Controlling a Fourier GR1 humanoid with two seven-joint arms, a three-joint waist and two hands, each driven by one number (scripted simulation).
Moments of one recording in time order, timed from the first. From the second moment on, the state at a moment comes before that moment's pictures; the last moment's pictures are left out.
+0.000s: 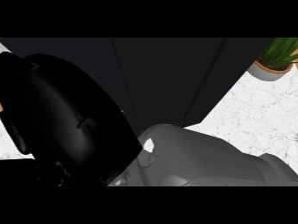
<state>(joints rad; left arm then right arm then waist) 0.48 0.91 -0.05 -2.07 1.09 -0.27 -0.51 -1.18 0.00 0.57 -1.65 -0.12 -0.43 0.71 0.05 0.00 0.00</state>
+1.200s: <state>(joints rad) 0.43 0.93 0.09 -2.01 1.20 -0.33 -0.42 -1.27 -0.01 0.46 -1.05 -0.21 -0.30 0.18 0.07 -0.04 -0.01</state>
